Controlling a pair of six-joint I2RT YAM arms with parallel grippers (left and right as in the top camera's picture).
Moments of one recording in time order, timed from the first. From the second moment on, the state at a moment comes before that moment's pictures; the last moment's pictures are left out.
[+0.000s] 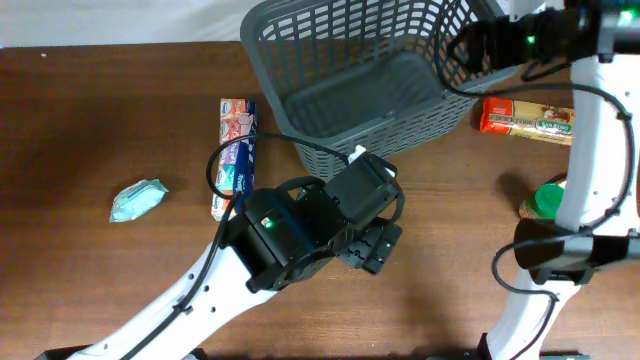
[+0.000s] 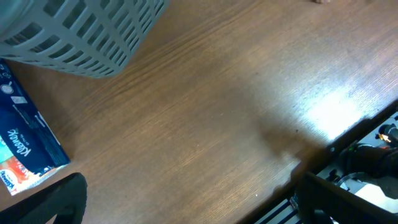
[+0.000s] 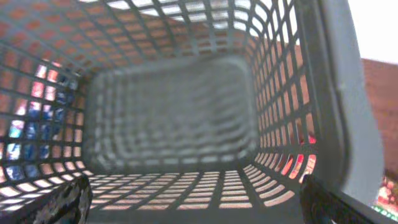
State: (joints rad) left arm -0.96 1.49 1.72 -1.29 -0.12 -0.33; right arm -0.06 2.10 2.60 -1.47 -0.36 -0.23
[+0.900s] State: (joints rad) left arm -0.96 1.57 1.73 -1.24 -0.12 -0.36; right arm -0.03 2.13 2.60 -1.47 -0.31 -0.19
